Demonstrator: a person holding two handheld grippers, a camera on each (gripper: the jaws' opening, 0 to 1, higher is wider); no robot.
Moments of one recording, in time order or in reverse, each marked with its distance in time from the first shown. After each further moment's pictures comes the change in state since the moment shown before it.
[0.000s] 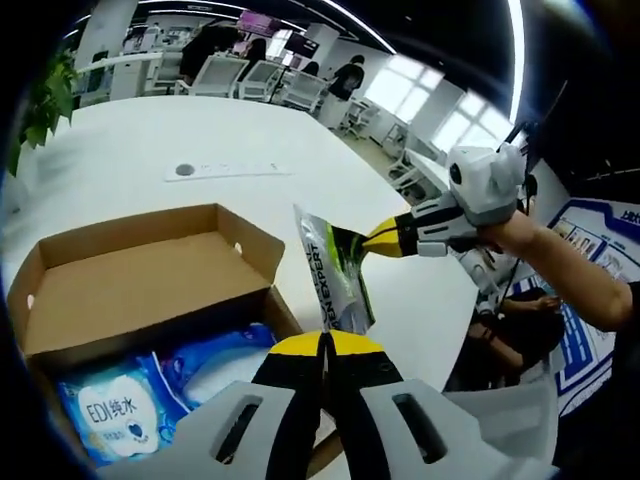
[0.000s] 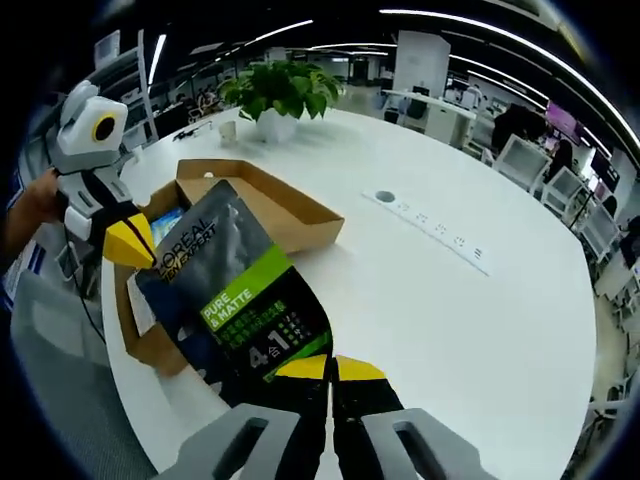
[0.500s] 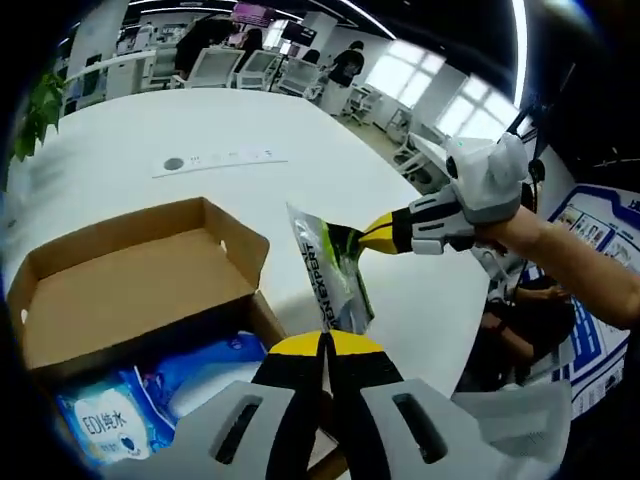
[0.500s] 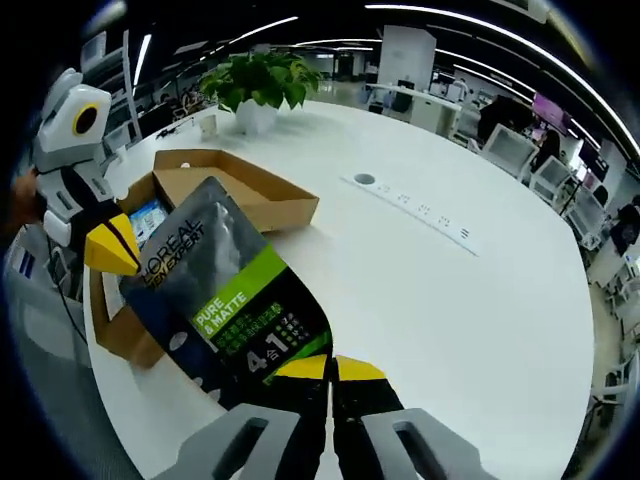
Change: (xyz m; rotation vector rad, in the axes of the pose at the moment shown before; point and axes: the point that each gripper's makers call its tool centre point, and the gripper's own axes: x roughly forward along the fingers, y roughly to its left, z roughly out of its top) left arm 0.031 0.002 -0.002 0.065 0.067 0.059; right arm 0.019 -0.023 -0.020 0.038 0.016 -0.053
